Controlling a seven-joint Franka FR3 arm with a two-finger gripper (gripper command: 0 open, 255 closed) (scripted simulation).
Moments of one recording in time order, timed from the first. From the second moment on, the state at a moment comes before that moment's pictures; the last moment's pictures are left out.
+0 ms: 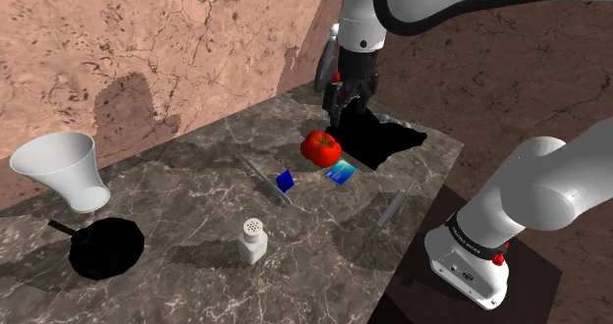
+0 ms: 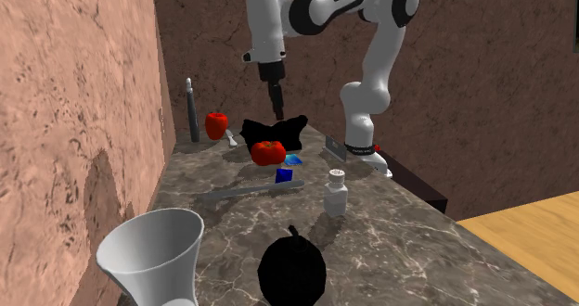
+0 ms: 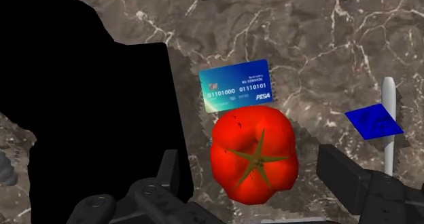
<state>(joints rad) 0.15 -0.37 0.30 -2.32 0.12 1.81 0.37</state>
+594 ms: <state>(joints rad) 0.20 -0.08 0.43 -2.15 0.07 1.94 0.53</state>
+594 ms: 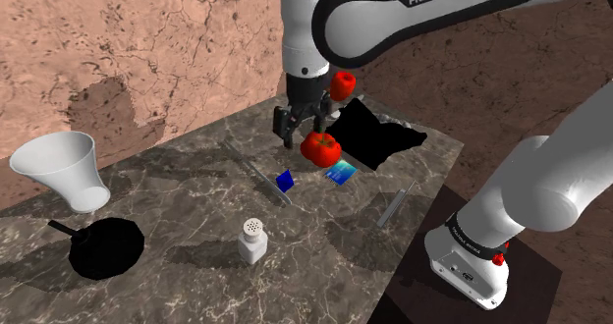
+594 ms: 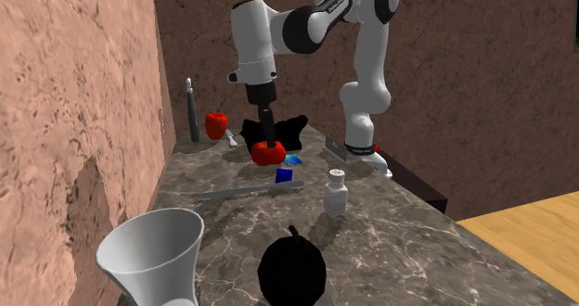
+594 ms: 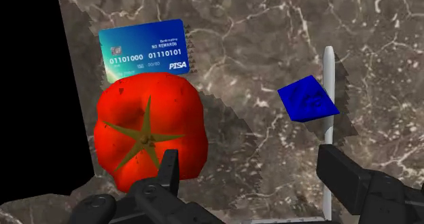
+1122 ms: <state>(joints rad) 0.28 0.21 0.49 -1.93 -0.04 1.98 0.68</state>
